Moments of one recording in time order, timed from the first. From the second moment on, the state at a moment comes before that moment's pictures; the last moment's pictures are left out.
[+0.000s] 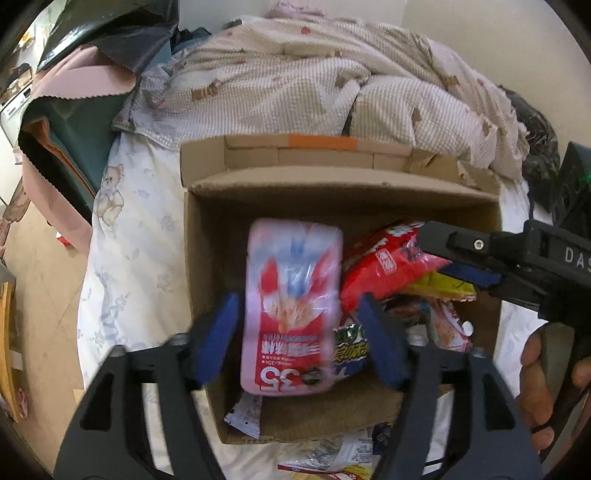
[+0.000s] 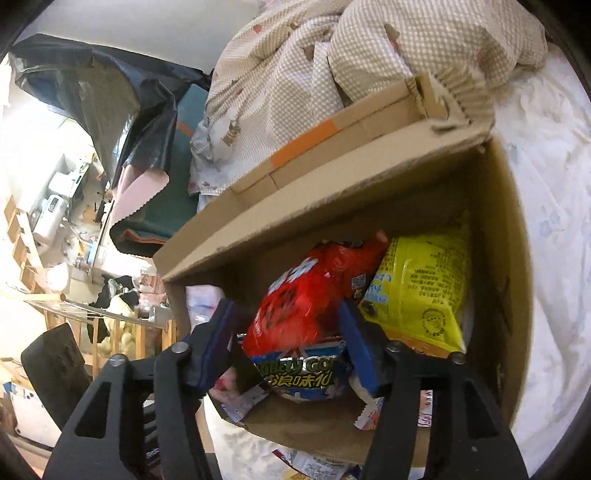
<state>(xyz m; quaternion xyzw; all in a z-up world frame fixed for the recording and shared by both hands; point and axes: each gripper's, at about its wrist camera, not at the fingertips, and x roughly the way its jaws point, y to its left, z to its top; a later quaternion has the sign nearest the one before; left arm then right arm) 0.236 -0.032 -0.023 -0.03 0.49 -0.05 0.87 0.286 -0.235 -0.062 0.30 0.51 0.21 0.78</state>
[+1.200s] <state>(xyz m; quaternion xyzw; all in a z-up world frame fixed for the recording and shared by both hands) 0.143 -0.006 -0.008 -0.03 0.47 -0.05 0.88 0.146 -0.256 -0.030 0.23 0.50 0.17 0.82</state>
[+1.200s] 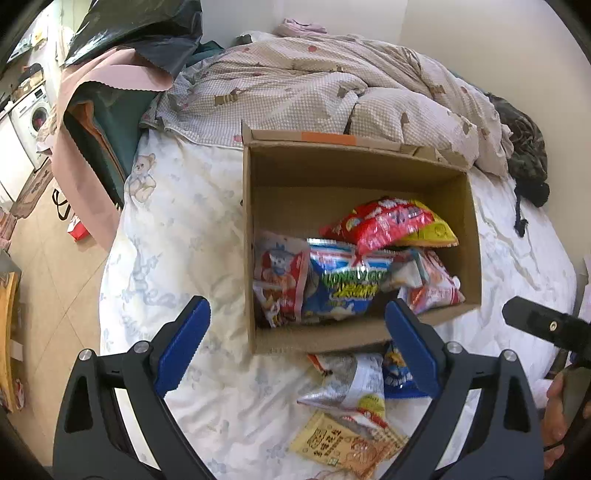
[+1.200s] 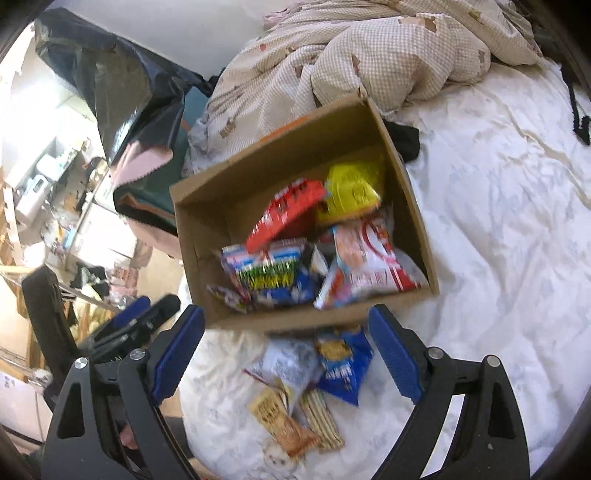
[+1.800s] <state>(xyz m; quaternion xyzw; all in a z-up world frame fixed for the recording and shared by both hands) 0.094 0.014 -0.041 -0.04 0.51 -0.01 0.86 0.110 -0.252 -0.062 0.24 0.55 0.14 0.79</state>
